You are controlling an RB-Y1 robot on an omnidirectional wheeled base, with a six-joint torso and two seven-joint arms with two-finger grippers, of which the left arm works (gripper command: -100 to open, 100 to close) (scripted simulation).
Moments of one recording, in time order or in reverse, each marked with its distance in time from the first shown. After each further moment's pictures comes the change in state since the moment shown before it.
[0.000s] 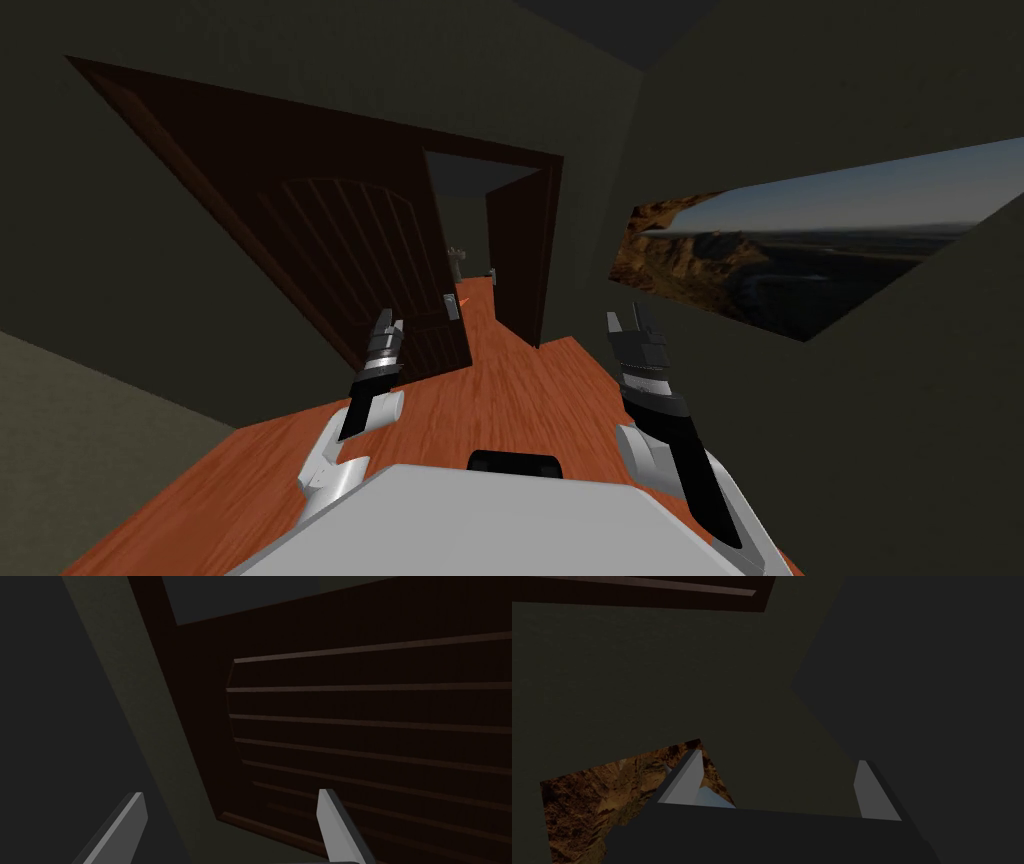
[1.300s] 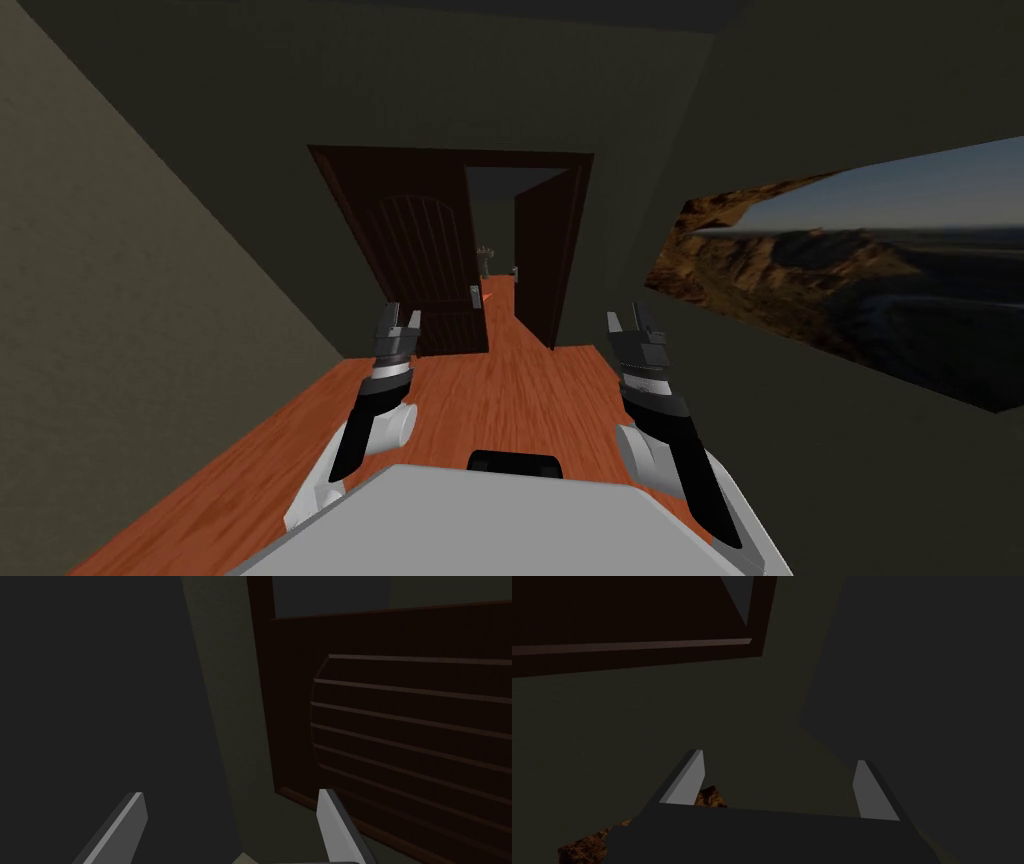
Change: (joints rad) arm 0.203 -0.028 -0.279 -0.323 0.071 -0.077 0.010
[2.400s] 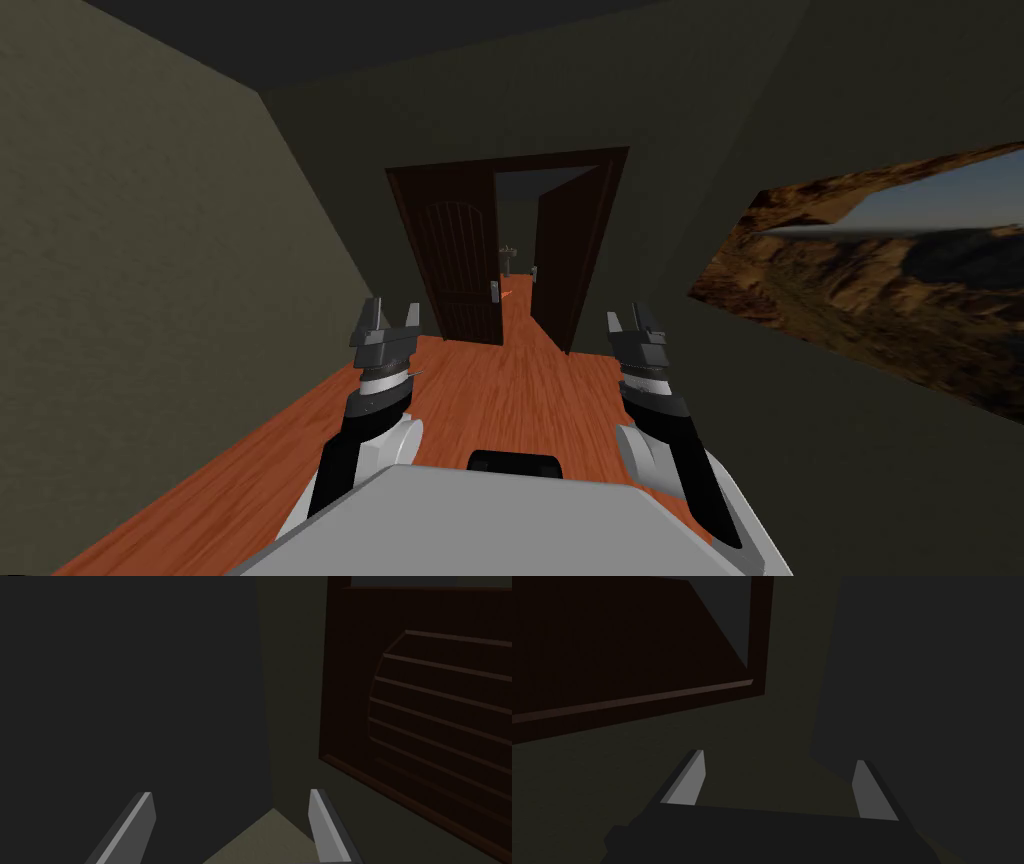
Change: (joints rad) arm 0.138 -0.046 -0.189 -0.226 0.048 -0.044 0.008
